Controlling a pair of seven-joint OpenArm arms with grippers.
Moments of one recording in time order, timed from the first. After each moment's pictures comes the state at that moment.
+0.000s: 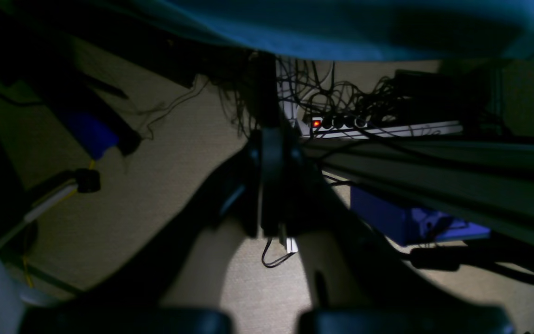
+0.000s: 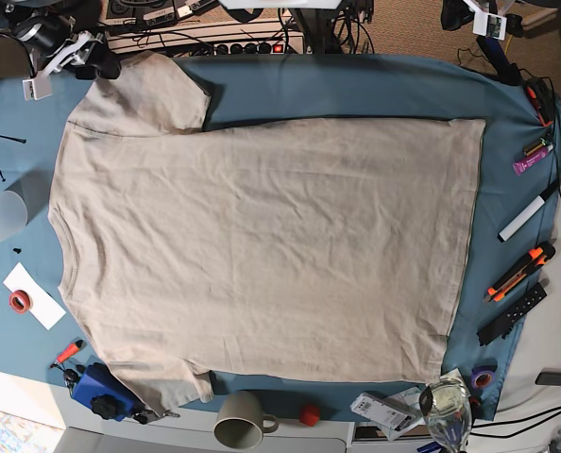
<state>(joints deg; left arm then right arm) 64.1 -4.2 -21.7 117.5 -21.9 -26.1 22.8 -39.2 15.0 48.9 103.5 61.1 39.5 -68.0</state>
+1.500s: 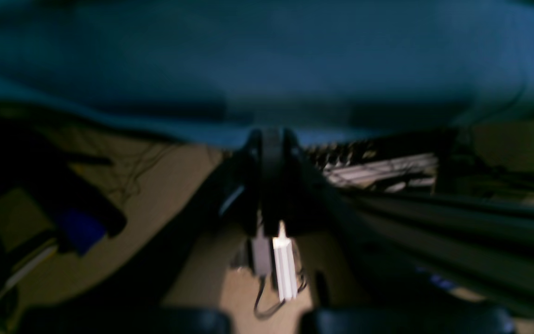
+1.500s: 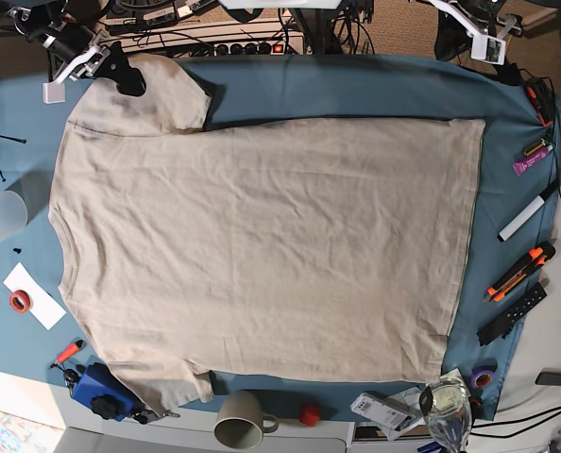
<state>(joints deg) 57.3 -4.2 -21.7 118.7 -25.7 -29.1 23.0 -32.6 15.7 38.9 82.5 79.9 41.6 -69.6</state>
